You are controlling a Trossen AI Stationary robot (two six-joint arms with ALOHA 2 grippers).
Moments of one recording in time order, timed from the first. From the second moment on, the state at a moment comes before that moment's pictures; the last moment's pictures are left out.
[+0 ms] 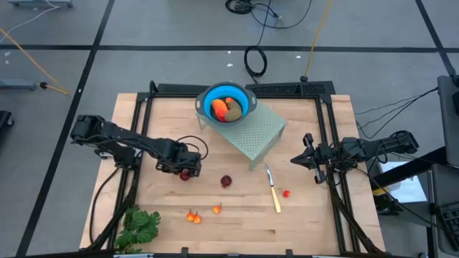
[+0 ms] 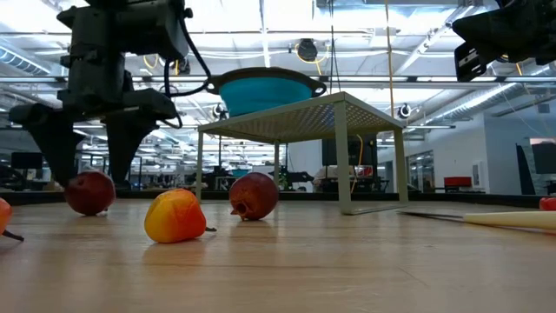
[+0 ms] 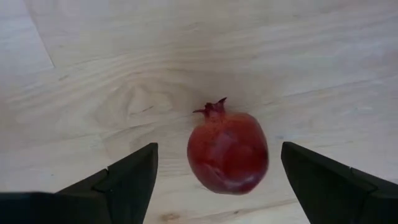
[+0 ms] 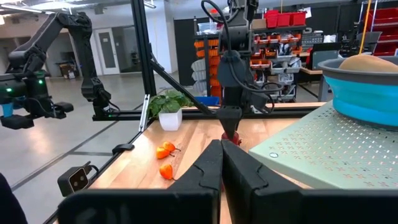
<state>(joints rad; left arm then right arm) -0.12 1.47 0.84 -0.85 0.09 -1.52 0.24 0.18 0.16 0.08 0.06 0.09</state>
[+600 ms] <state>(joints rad) -0.12 1.47 0.77 -0.73 0.10 -1.52 0.24 0.18 0.16 0.08 0.06 0.09</state>
